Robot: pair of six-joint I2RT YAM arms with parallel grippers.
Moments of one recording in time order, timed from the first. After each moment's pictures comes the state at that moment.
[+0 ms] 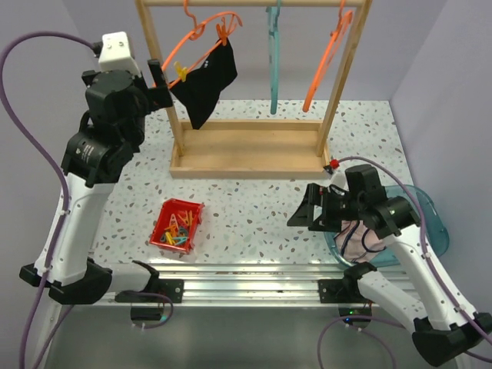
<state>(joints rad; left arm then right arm) -0.48 1.30 1.91 -0.75 -0.66 -0.16 0.38 0.84 0.98 -1.02 -0.54 0.61</state>
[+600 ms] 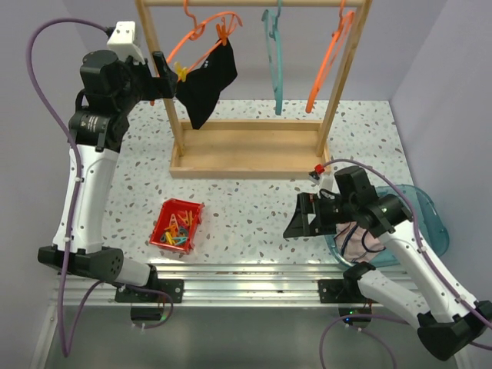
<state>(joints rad) -0.16 1.44 1.92 -0.63 0.03 -0.15 0.48 0.88 0.97 -1.02 -0.60 0.49</state>
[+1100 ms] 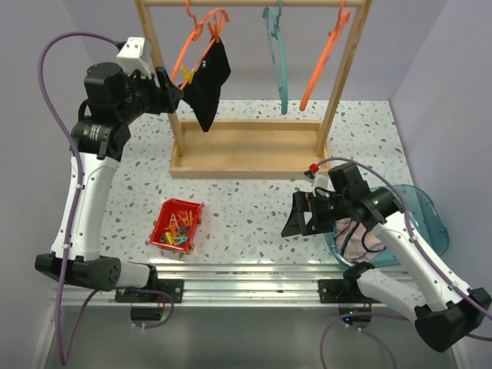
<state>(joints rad) -0.15 1.37 1.77 -0.62 0.22 -0.15 0.48 0.95 0.96 -1.01 -0.60 0.45</state>
